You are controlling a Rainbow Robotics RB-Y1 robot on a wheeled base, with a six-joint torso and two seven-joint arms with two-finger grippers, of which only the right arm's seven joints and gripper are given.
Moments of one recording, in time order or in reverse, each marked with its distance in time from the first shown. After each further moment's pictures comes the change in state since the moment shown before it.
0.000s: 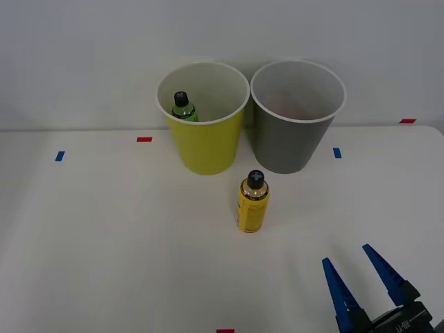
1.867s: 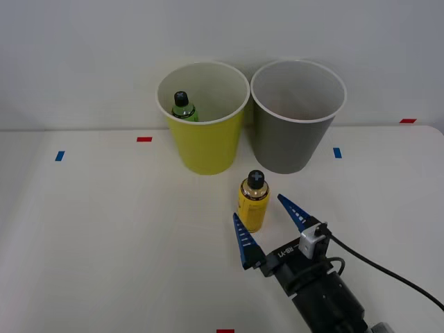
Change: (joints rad) arm -0.452 0.026 0.299 0.182 -0.005 0.382 0.390
